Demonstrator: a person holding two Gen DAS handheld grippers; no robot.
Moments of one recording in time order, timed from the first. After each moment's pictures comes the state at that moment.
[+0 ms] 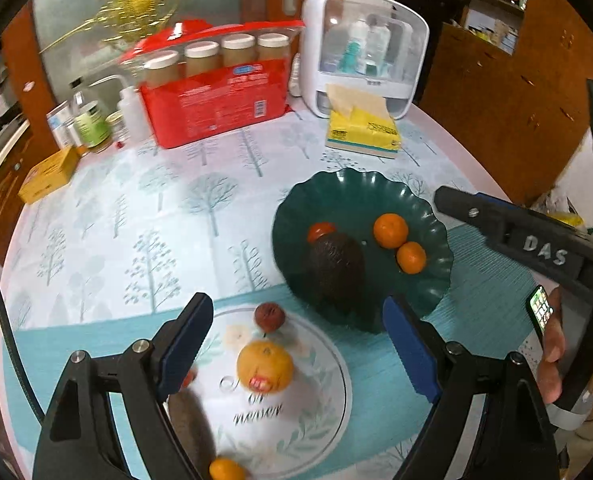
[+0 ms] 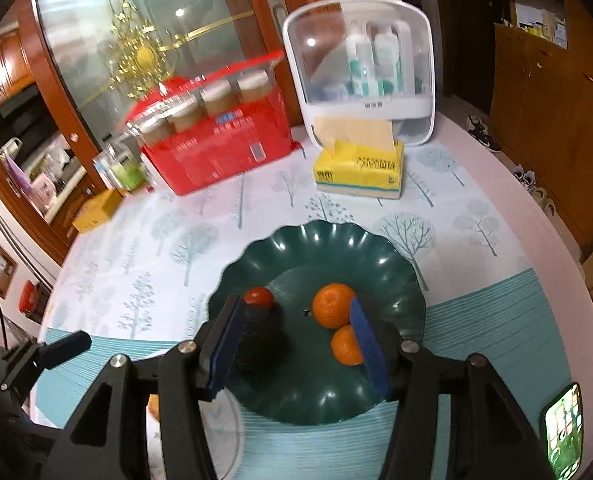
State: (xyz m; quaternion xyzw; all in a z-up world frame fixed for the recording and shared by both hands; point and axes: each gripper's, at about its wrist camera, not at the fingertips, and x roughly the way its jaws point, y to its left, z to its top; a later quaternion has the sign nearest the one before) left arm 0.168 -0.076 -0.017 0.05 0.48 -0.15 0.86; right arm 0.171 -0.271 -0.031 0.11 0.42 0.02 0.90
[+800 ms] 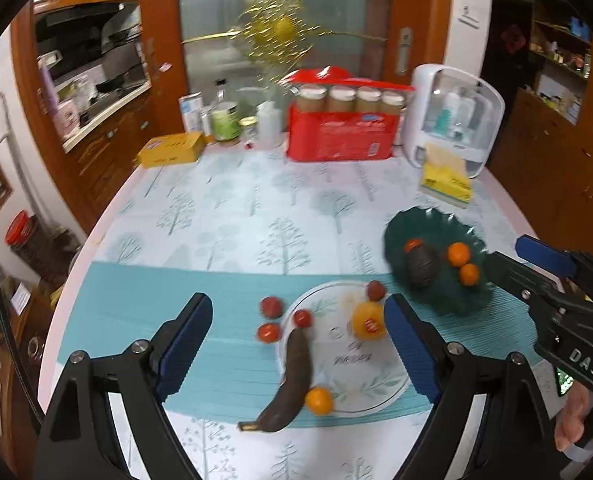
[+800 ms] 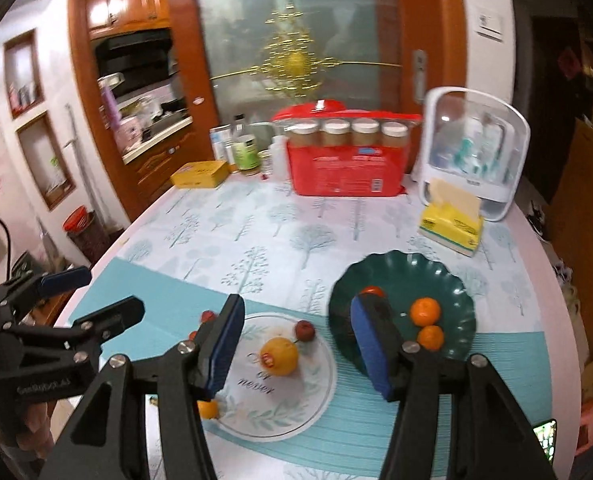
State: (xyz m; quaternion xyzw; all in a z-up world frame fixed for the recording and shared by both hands) left arm 0.066 0.053 0.044 0.00 0.42 0.00 0.91; right arm 0.076 -0.148 0.040 -0.02 0.37 0.16 0.91
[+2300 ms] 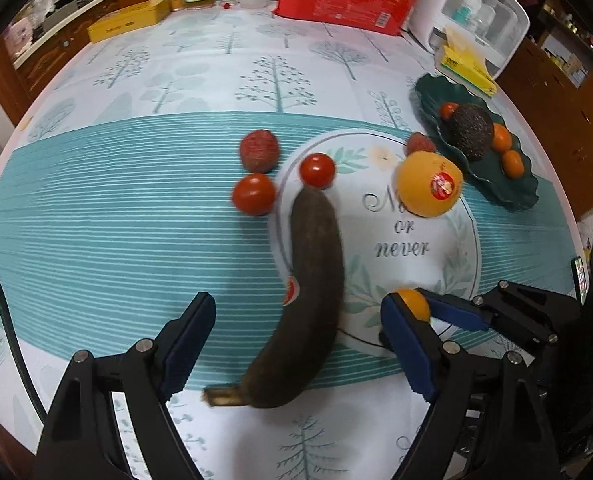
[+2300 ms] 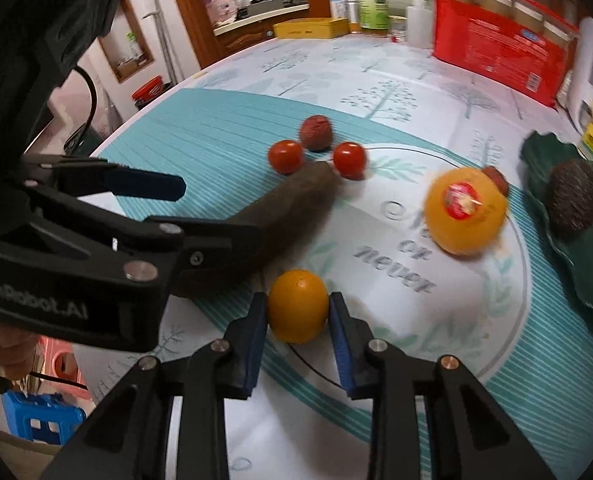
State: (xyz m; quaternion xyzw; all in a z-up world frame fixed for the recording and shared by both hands) left arm 0.084 0.078 -0.140 -0.04 0.57 -0.07 0.82; right arm 0.057 -0.065 -0.158 -0.09 0.49 0.31 0.81
